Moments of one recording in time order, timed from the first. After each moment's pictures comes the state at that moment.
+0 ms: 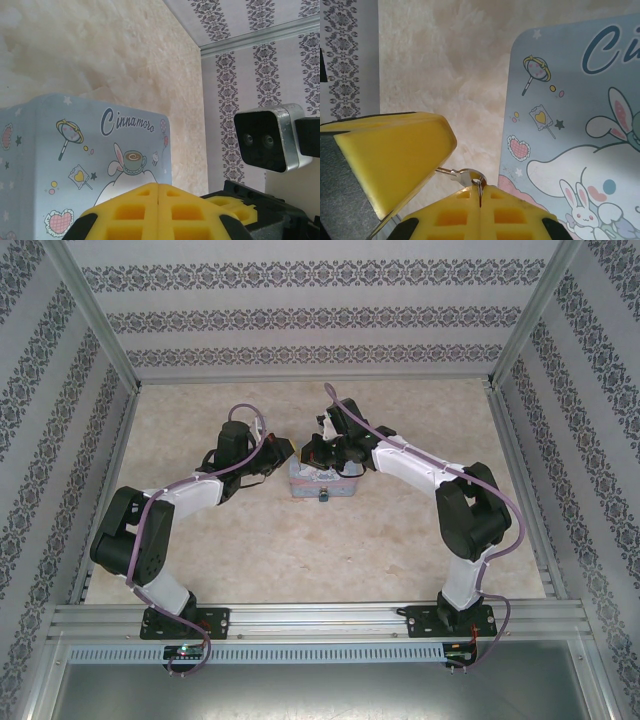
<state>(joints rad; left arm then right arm) -0.33 1.63 0.86 0.35 0.51 -1.02 0.57 1.84 1.37 -0.36 -0.50 0.78</state>
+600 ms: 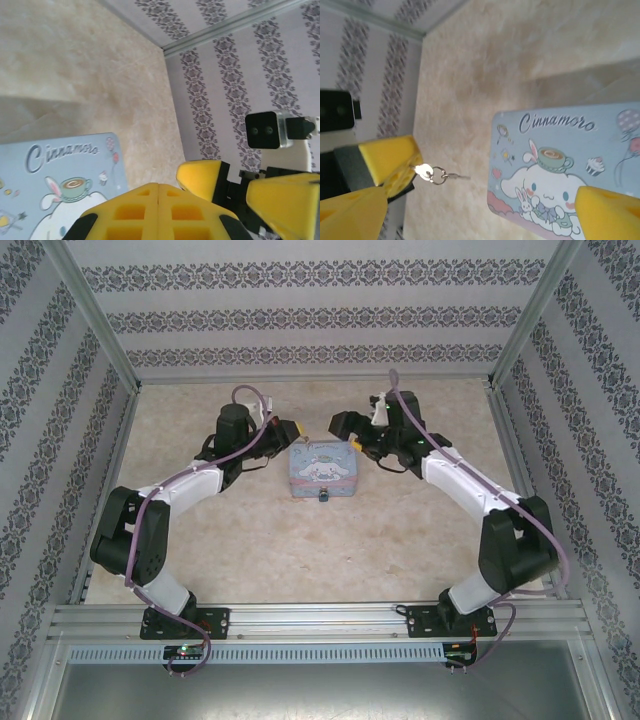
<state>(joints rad) -0.33 1.63 1.01 0.32 0.59 -0.96 0.36 1.54 1.13 -0.17 -0.51 0.81</state>
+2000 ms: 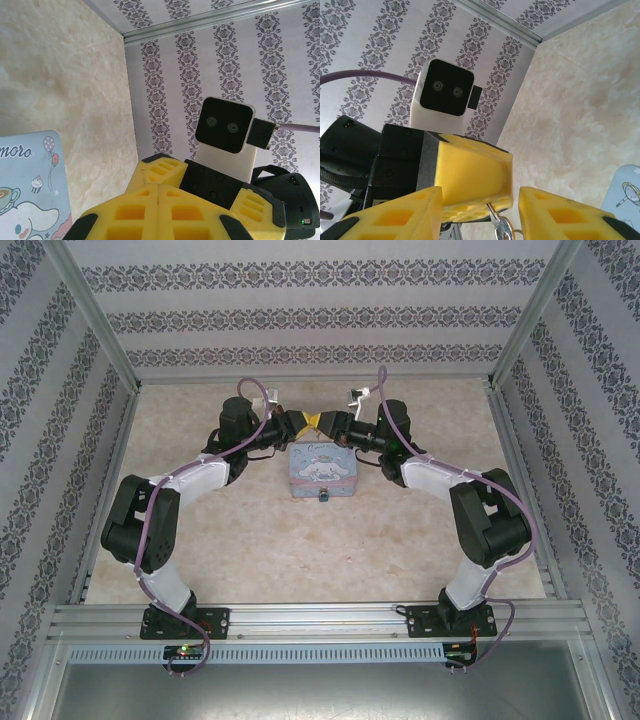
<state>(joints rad) -0.33 1.72 1.06 0.49 0.71 -1.21 0.40 1.74 1.02 0.64 -0.78 1.04</state>
